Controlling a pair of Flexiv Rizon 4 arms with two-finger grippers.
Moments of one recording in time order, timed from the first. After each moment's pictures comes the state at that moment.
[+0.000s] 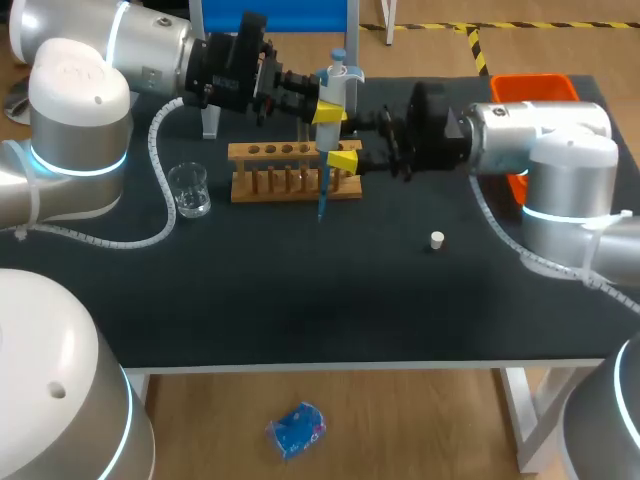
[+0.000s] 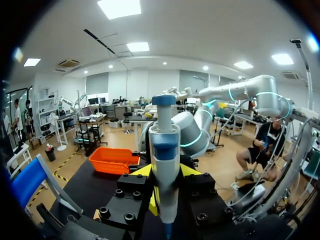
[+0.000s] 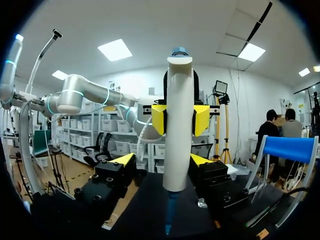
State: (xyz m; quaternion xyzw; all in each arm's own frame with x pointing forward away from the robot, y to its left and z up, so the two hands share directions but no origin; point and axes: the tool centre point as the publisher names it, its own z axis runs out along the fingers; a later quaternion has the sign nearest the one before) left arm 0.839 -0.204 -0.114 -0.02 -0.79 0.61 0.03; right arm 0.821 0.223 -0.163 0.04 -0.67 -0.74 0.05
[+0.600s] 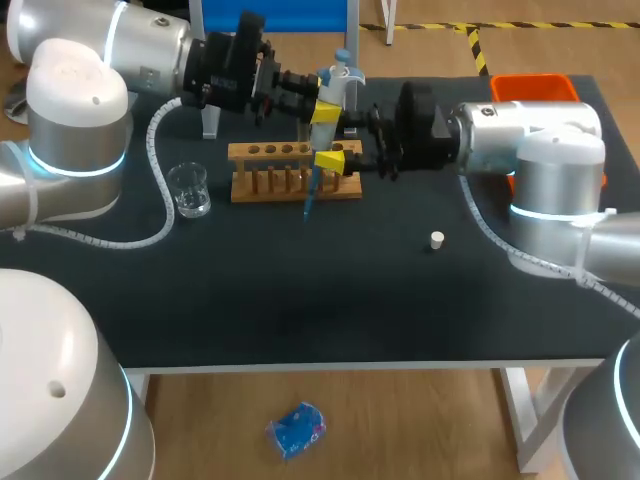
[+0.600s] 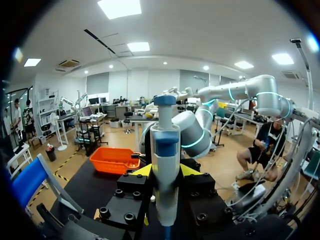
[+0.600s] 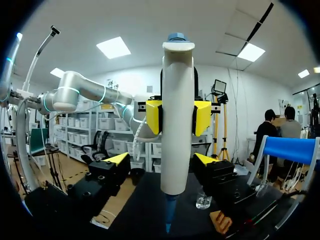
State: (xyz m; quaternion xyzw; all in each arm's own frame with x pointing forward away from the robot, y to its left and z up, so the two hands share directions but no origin) left arm 0.840 -0.203 -0.114 -0.02 -0.79 0.61 0.03; right arm 0.824 0.238 -0.165 0.03 -0.67 -0.74 0.04
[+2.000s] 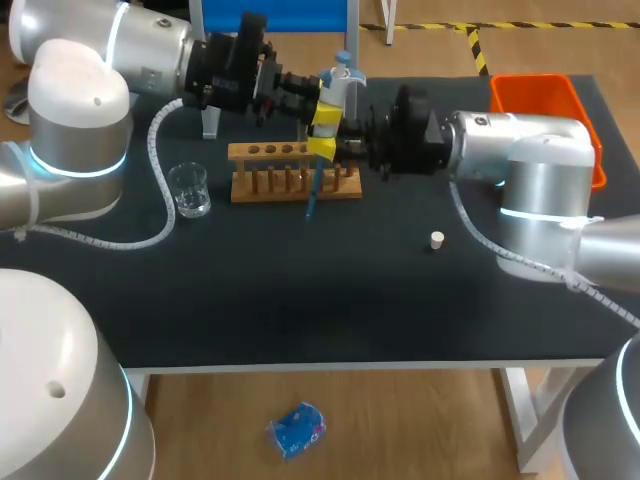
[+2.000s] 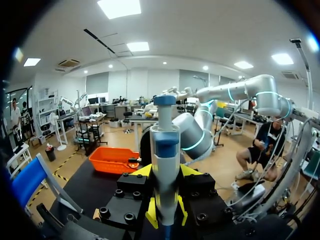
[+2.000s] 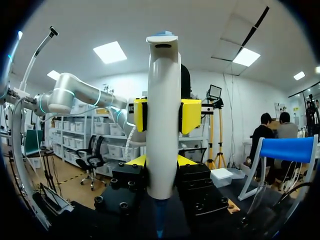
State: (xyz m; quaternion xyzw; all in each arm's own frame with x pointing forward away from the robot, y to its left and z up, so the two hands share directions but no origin) left arm 0.838 -0.203 -0.115 -0.02 -0.79 0.61 0.03; right arm 0.835 0.244 -0.166 0.02 -0.65 -0.76 0.02
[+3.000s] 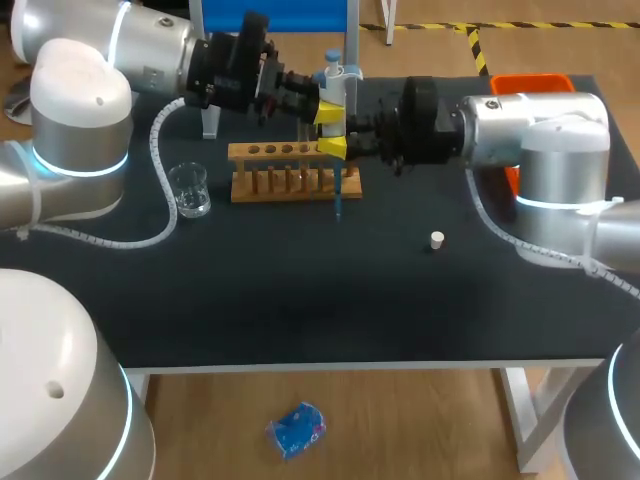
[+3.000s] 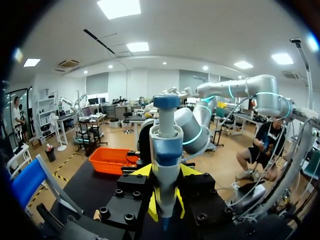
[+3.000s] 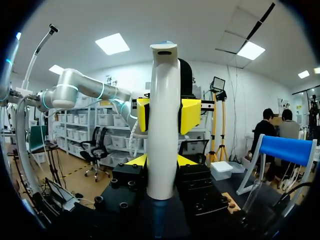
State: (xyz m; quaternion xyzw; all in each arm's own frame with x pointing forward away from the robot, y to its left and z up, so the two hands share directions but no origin) left arm 0.839 -0.206 -0.114 -0.02 -0.79 0.61 0.03; right arm 0.835 0.230 -0.167 0.04 -0.69 -0.73 0.03
